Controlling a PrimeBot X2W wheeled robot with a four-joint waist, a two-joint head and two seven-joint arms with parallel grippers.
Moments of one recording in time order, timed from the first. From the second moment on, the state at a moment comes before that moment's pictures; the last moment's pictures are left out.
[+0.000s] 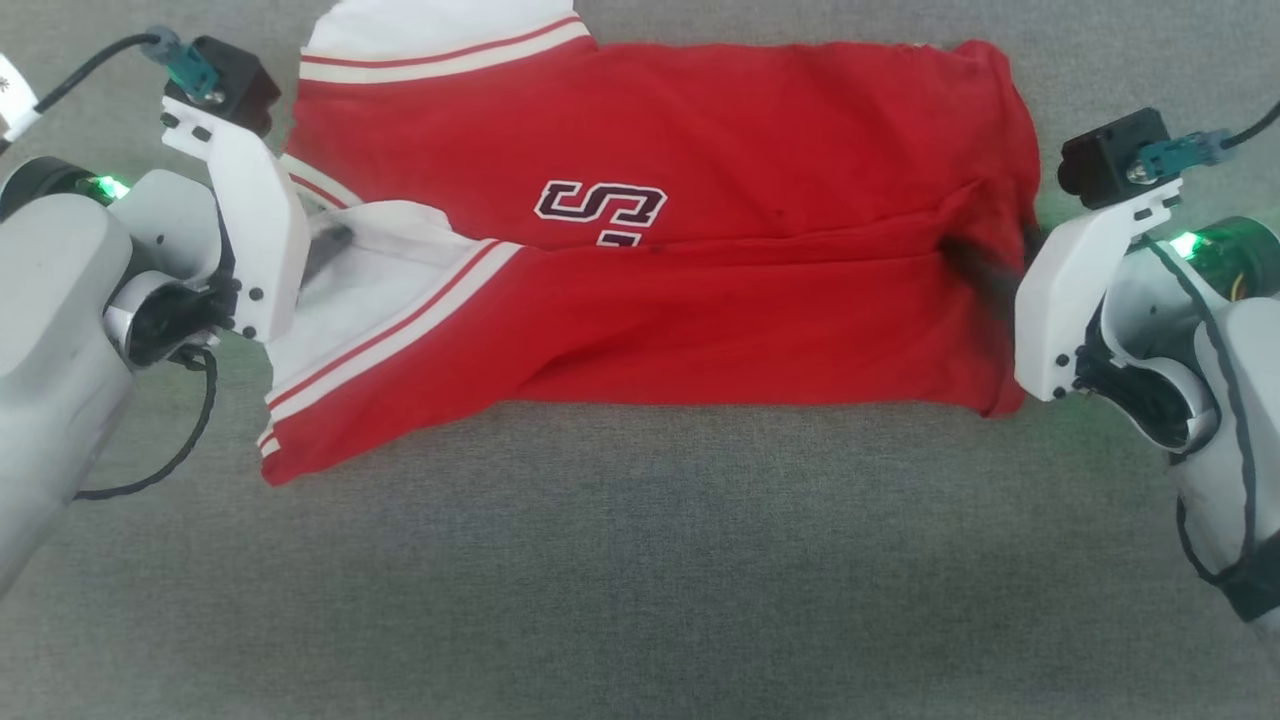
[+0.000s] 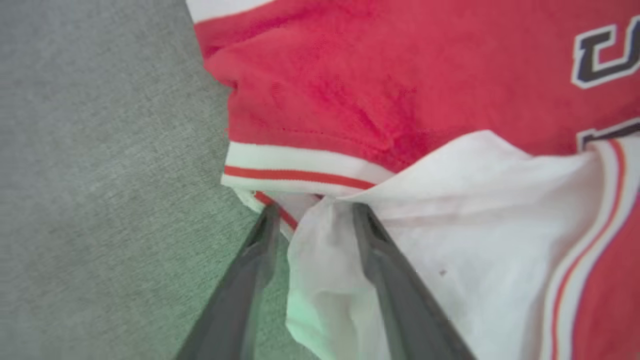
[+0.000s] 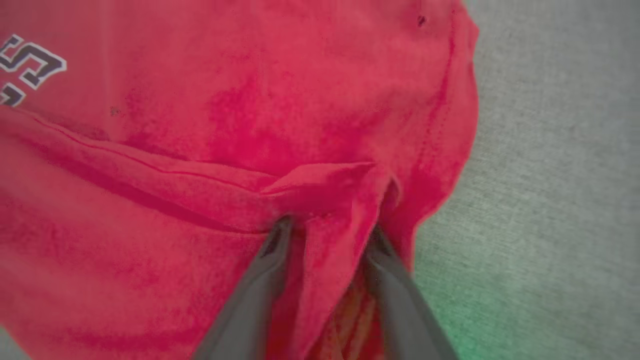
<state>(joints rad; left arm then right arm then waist) -1.13 0.66 -0.98 0.63 -1.03 -0.11 0.57 -0.72 -0.43 0.41 0.39 0.63 0.13 0.50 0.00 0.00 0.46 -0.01</state>
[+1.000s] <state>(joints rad) -0.81 0.98 -0.93 -0.09 -1.17 0.34 0.69 -0.39 -0.14 -0.20 -0.12 0.16 0.13 0.05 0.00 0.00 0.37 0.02</state>
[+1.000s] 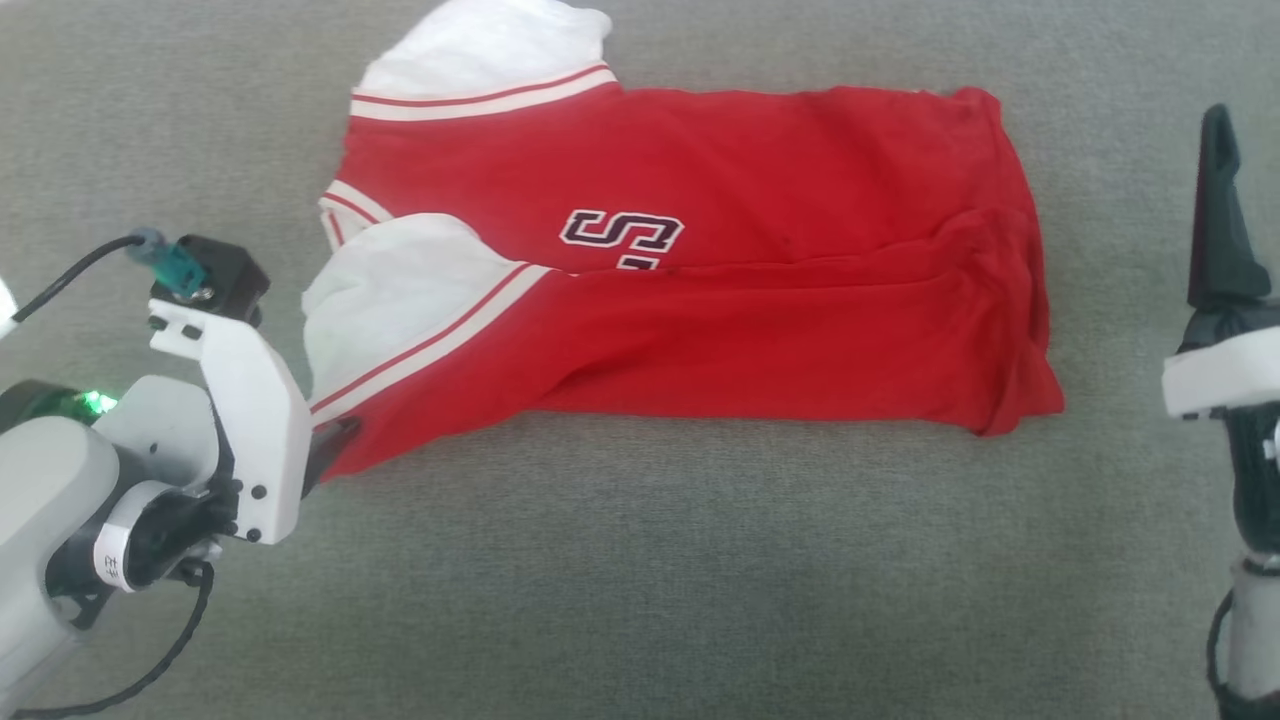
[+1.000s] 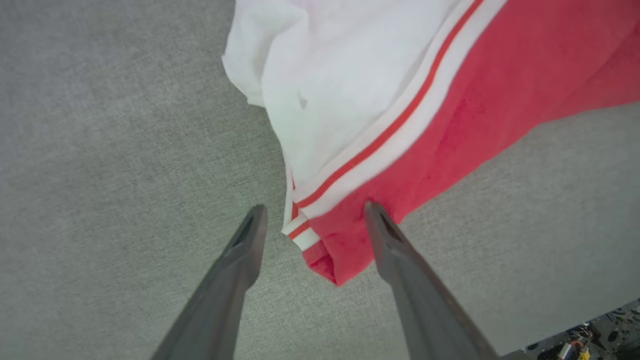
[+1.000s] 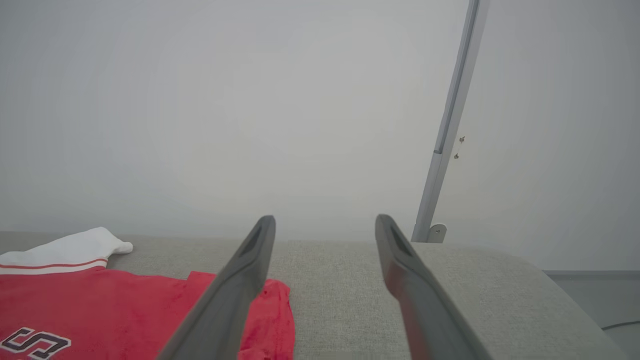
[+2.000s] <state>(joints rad) -0.79 0.81 -0.92 0.26 -1.24 0.19 0.59 -0.32 -0.19 -0.06 -0.01 0.36 0.13 0.70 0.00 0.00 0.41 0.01</state>
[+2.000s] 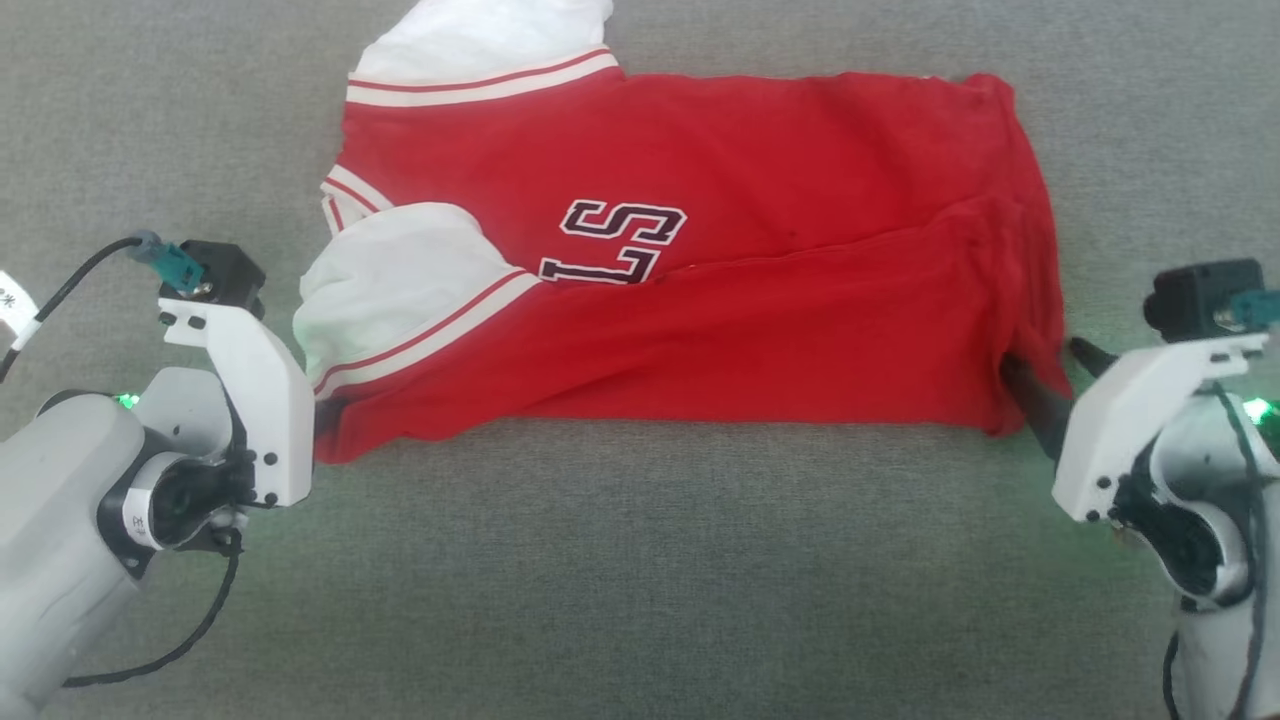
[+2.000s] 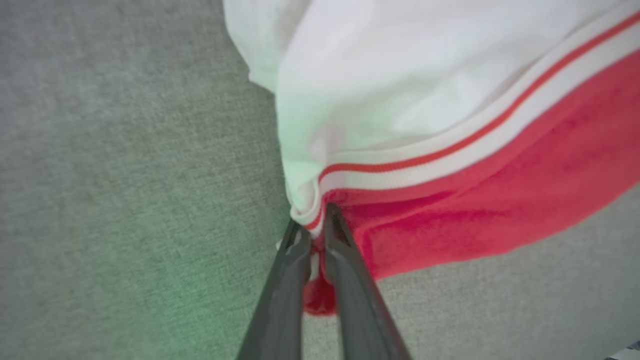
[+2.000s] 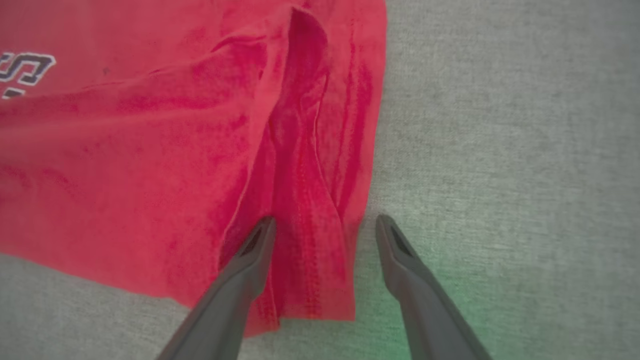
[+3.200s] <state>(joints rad) -0.74 0.95 -0.92 -0.08 -1.25 0.35 0.66 -0.29 -0.38 -0.06 -0.16 0.48 0.13 1.13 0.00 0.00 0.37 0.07</state>
